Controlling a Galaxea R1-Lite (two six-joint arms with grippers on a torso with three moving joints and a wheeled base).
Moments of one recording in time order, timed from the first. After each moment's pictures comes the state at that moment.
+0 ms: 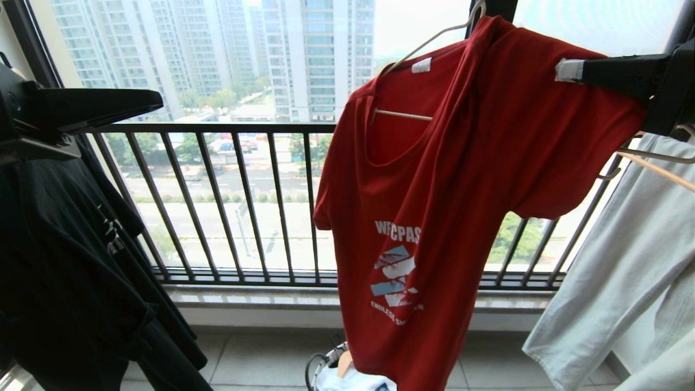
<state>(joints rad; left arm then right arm) 0.07 1.27 -1.05 -0.40 -1.05 -0.53 0.34 1.29 -1.28 -0.06 0.23 -0.13</state>
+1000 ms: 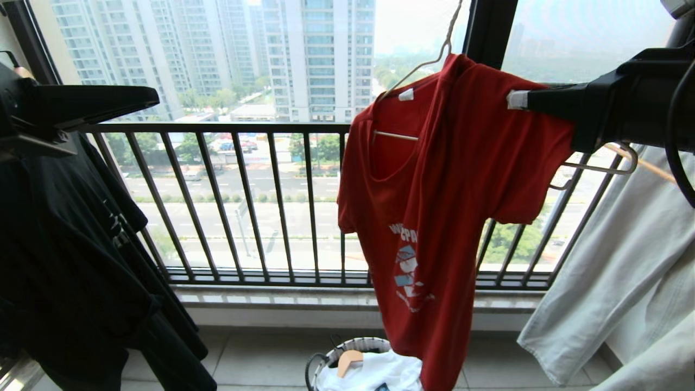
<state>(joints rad) 0.08 1.27 -1.06 -0.41 -1.04 -0.52 0.40 1.39 -1.30 -0.06 0.16 -0.16</state>
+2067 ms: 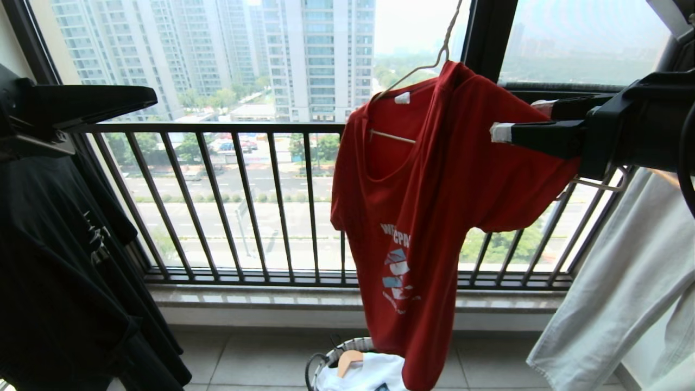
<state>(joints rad) 0.09 1.26 -1.06 -0.41 -1.04 -0.52 0.42 1.34 -1.22 -0.06 0.16 -0.17</state>
